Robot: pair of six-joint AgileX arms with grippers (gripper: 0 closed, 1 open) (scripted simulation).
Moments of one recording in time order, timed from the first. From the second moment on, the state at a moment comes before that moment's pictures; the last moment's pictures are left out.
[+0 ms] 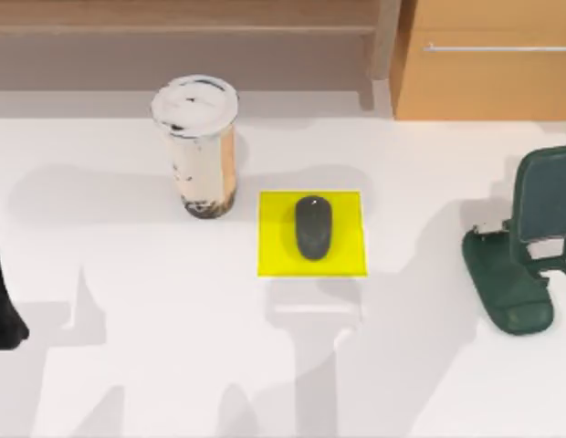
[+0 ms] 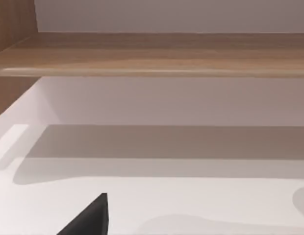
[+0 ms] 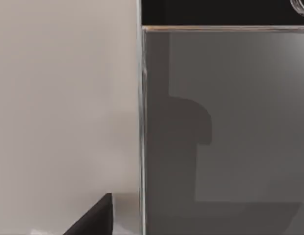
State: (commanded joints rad) left arm 0.00 0.00 0.00 0.00 0.00 0.00; right arm -0.24 2.25 1.62 -0.94 0.00 -0.37
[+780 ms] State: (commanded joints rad) left arm 0.00 0.00 0.00 0.00 0.00 0.00; right arm -0.24 2.25 1.62 -0.94 0.00 -0.37
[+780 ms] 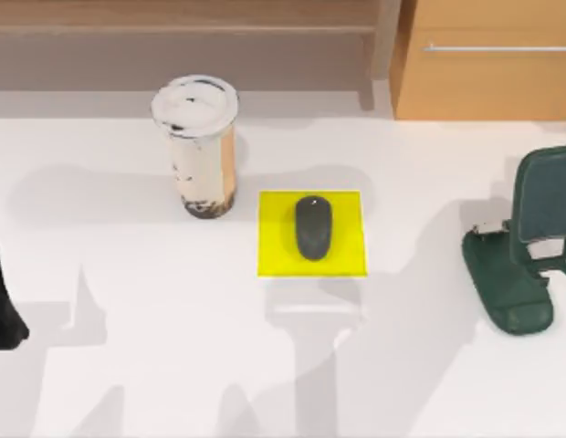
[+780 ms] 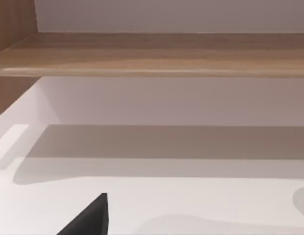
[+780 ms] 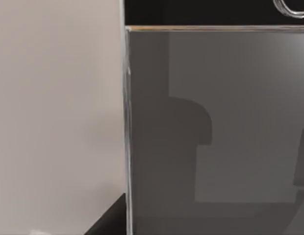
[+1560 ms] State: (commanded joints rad) left arm 0.00 0.00 0.00 0.00 0.00 0.00; right arm -0.24 2.21 1.67 -1.02 0.00 -0.36
